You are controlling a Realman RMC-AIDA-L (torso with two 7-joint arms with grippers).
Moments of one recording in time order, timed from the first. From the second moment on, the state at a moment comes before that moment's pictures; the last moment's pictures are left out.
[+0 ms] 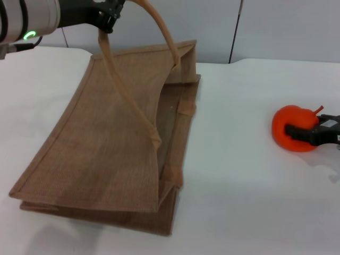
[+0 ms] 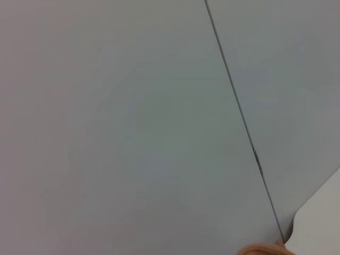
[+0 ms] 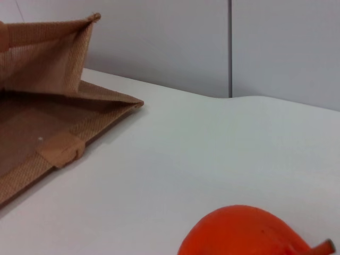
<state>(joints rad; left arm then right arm) -0.30 -2.03 1.48 1.90 -0.58 -0.97 0.59 0.51 2.02 2.13 0.63 -1.93 0.91 -1.49</state>
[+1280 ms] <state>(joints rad) -0.32 -2.03 1.50 1.90 -0.59 -0.94 0.60 0.49 2.03 2.07 0.82 -1.77 1.10 -1.47</state>
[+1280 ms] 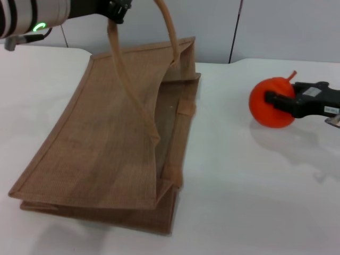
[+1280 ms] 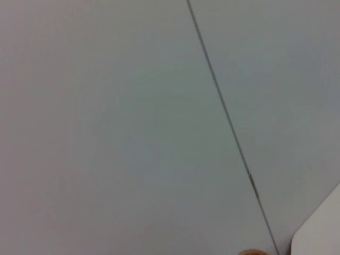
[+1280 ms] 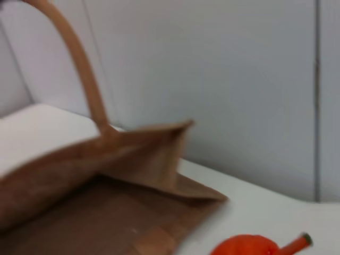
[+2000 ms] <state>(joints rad) -0.37 -2.03 1.57 1.94 -0.59 -0.90 0.60 0.55 2.03 1.76 0.84 -1.65 1.03 -1.50</state>
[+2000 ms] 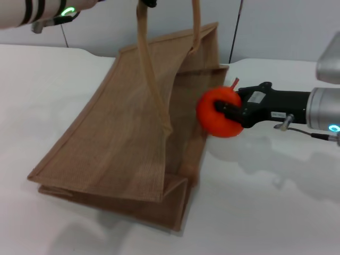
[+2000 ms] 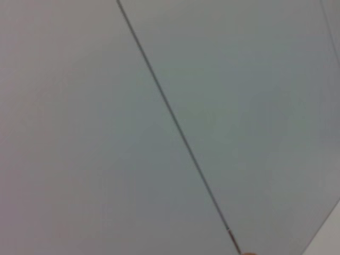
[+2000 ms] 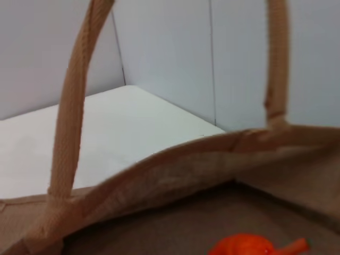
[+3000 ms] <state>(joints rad) -0.38 -2.03 1.64 1.95 -0.58 -0.88 0.59 0.71 2.03 1.68 0.69 -1.62 0.94 -1.54</state>
